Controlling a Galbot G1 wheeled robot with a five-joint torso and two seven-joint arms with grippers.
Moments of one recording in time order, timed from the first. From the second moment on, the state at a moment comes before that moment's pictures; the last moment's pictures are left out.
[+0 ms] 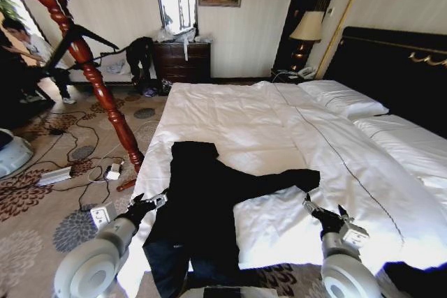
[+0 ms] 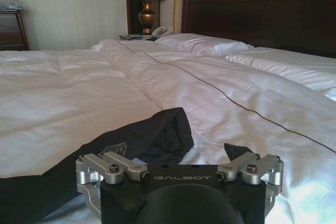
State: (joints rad) left arm 1.60 -1.18 -0.63 -2.46 -1.08 0.66 -0.55; right arm -1.82 0.88 0.56 2.35 0.75 -0.09 0.92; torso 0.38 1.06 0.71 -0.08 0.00
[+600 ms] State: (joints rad) left arm 1.59 -1.40 -0.73 -2.42 -1.32 0.71 -0.74; right arm -1.80 0.87 0.55 2.34 0.76 -0.09 0.92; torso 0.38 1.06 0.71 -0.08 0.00
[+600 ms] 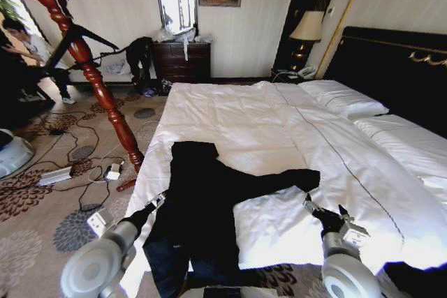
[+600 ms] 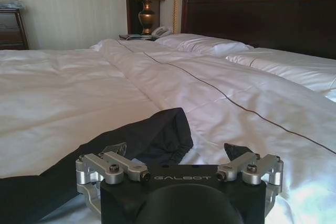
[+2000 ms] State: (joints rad) left arm 1.53 -1.46 -0.76 -2.39 -1.33 0.61 -0.66; right arm -1.81 0.87 0.55 2.33 0.75 -0.09 0.92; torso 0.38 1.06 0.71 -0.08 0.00
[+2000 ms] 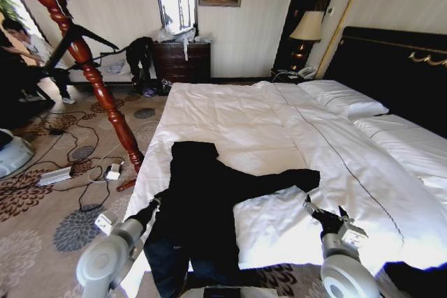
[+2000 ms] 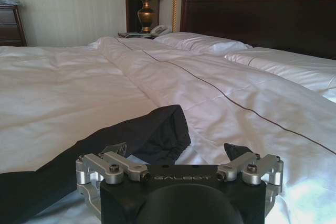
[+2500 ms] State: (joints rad) left arm 1.56 -1.36 -1.02 -2.38 -1.02 0.47 -0.52; right arm -1.78 0.86 0.54 2.33 0.76 -0.09 0.93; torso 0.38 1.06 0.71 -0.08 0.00
